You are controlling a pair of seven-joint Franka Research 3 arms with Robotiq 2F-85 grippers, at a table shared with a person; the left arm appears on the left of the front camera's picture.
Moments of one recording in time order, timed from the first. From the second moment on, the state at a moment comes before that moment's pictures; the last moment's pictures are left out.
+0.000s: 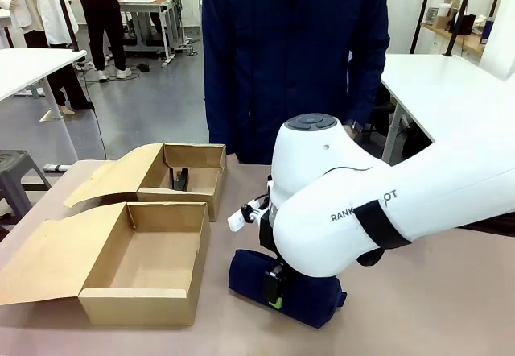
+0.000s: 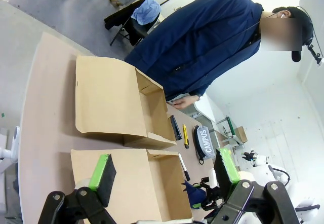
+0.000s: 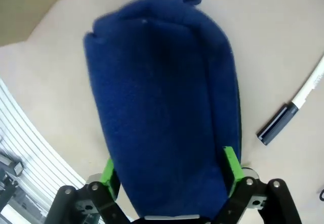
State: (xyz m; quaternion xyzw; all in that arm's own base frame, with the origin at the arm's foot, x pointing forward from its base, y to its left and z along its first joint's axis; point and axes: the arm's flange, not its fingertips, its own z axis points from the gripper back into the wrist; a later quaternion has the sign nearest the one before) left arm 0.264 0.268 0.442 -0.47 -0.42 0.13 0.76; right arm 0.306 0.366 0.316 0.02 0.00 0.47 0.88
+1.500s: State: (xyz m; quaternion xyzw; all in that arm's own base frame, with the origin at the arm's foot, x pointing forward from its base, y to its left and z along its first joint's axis) left arm 0.264 0.268 0.442 -0.47 -0.42 0.13 0.76; right arm 0.261 0.329 0.466 0.05 0.03 0.27 0.96
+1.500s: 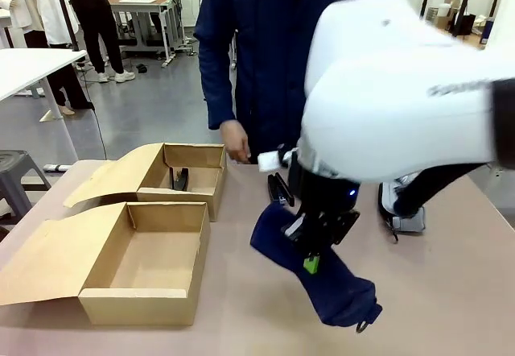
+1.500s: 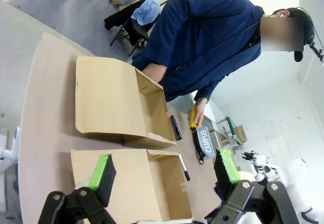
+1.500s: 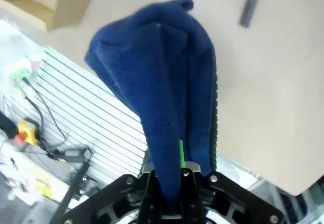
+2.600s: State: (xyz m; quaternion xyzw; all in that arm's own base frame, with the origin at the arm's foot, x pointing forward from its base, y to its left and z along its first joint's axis) left arm 0.264 0.269 0.442 -0.47 -0.42 0.13 0.76; right arm 0.321 0.547 0.435 0.05 -0.01 0.04 1.00
